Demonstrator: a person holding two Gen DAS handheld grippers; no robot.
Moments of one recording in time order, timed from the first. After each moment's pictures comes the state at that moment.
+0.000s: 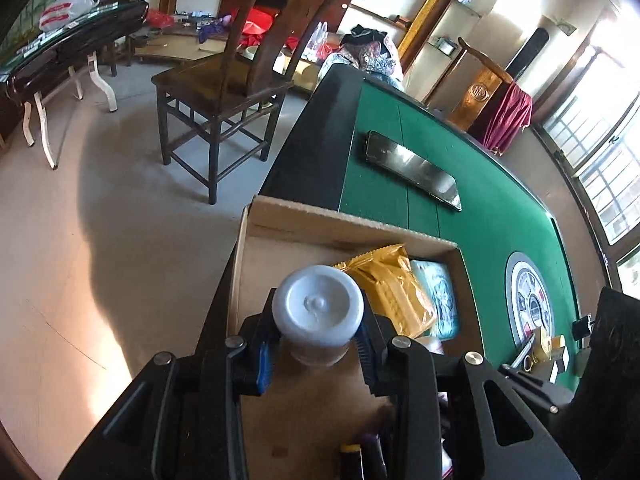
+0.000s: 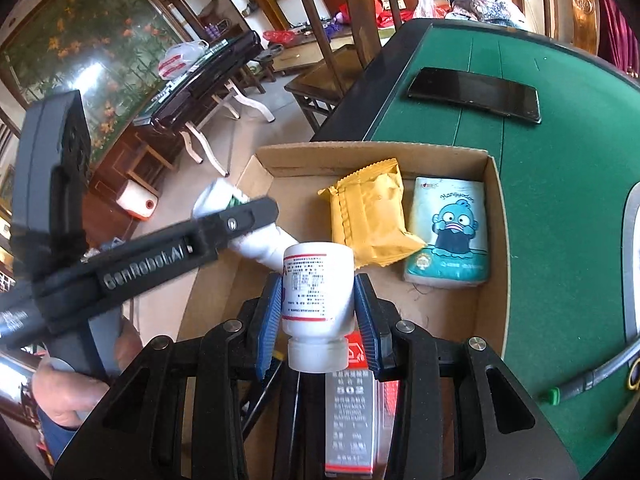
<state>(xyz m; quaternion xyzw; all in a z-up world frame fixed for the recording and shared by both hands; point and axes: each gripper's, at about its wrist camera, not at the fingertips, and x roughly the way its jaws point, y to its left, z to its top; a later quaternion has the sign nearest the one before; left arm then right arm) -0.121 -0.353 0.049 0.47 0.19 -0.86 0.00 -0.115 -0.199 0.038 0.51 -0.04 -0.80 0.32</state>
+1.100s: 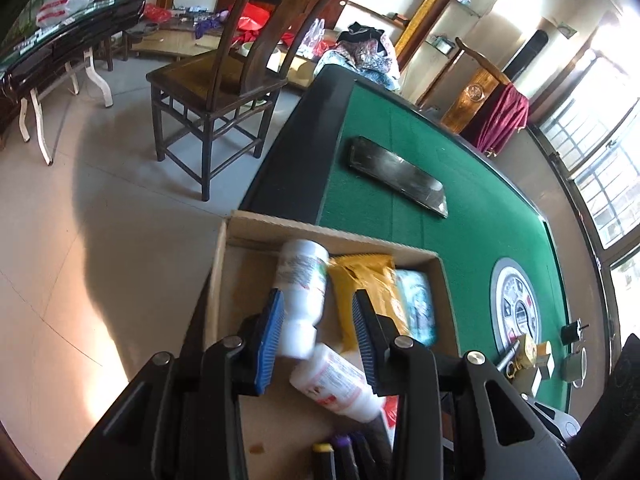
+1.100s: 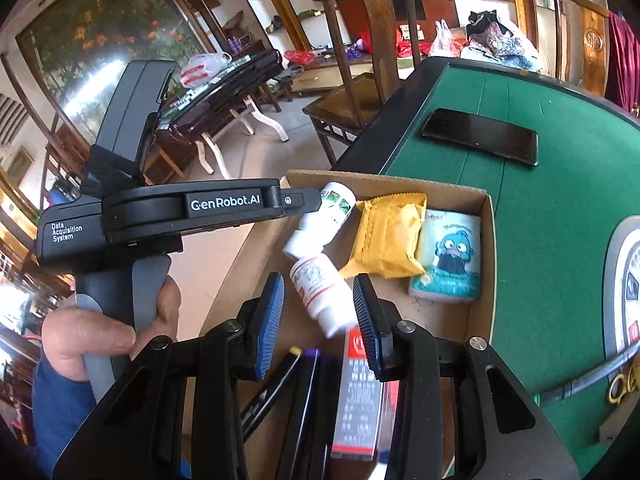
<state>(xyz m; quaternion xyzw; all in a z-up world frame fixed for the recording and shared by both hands) -0.125 -0.342 0.068 0.47 0.20 -0.86 -0.01 -0.087 -0.184 0.070 0.45 -0.03 -0.82 0.35</state>
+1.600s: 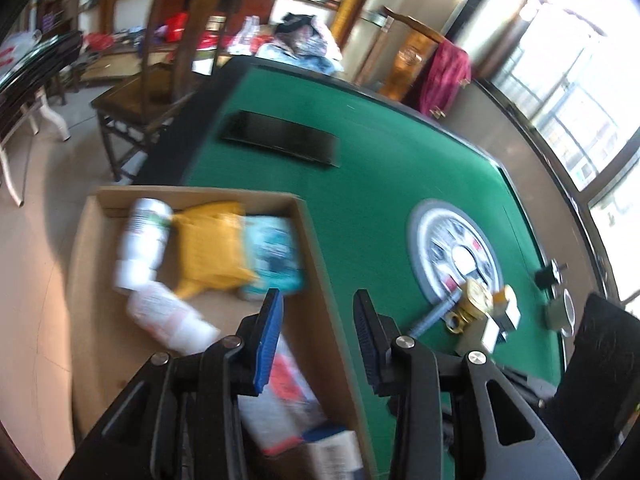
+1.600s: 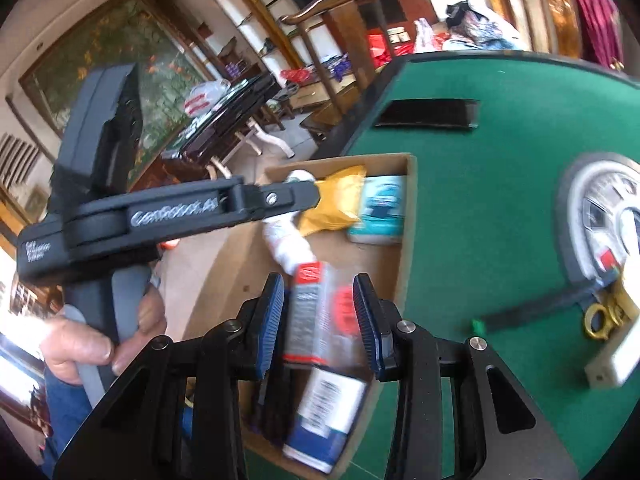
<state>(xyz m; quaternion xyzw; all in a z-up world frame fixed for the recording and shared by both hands) -0.103 -0.215 0.092 0.48 0.14 -0.86 -0.09 -0.058 -0.078 0.067 0.44 -0.11 -0.82 0.35</state>
